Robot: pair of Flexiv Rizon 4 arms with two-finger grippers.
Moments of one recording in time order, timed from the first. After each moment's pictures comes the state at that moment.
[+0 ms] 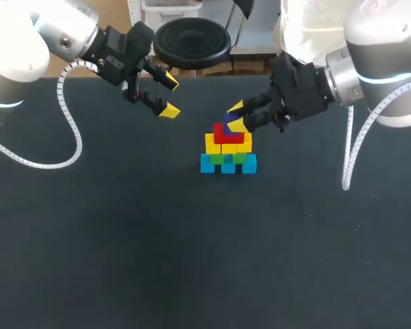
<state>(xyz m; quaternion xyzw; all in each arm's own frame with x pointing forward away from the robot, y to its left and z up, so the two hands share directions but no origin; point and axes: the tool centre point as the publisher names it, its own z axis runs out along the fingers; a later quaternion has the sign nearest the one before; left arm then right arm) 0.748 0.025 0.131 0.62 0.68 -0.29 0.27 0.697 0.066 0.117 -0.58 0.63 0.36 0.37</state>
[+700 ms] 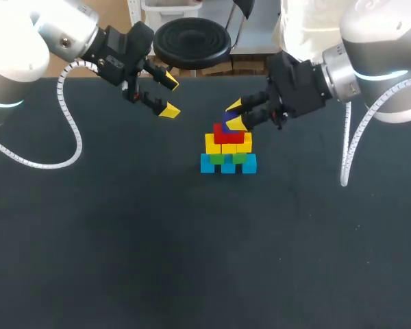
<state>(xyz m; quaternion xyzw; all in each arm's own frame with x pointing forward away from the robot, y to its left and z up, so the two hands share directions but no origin) 0.748 0.025 0.131 0.62 0.68 -0.29 0.27 0.702 0.069 0.116 -0.58 0.63 0.36 0.36</state>
